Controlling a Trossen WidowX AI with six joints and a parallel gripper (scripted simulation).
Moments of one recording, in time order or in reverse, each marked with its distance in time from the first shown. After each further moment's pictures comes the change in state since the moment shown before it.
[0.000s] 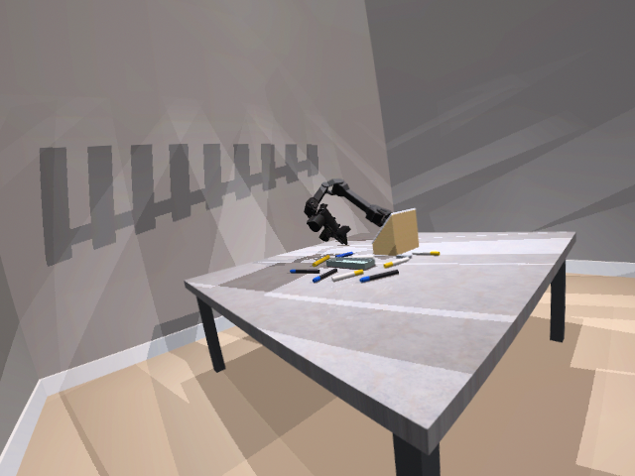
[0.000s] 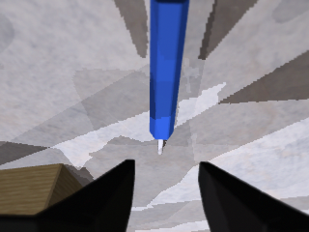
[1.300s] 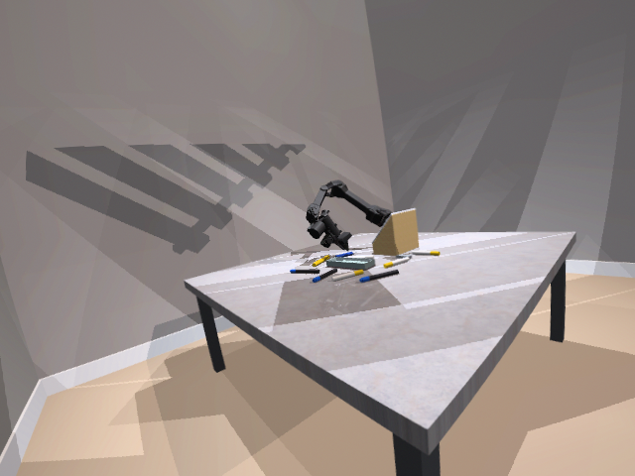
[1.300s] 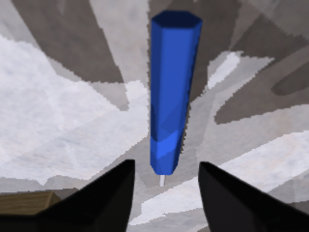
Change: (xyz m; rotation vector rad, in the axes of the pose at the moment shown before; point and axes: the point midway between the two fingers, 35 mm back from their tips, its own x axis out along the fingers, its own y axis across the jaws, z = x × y) arm 0.027 0.001 0.013 0.000 0.002 0.002
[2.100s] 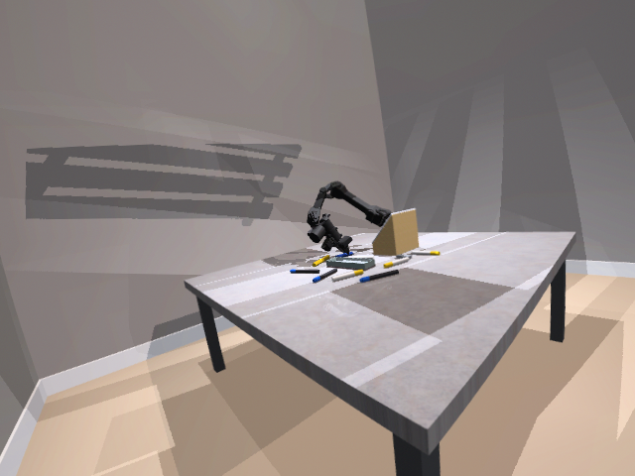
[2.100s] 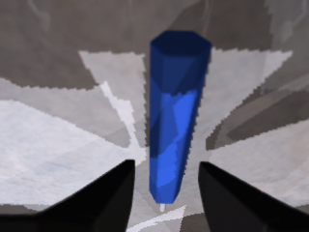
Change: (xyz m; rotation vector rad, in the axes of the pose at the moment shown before) arm 0.016 0.000 0.009 0.000 0.000 -0.001
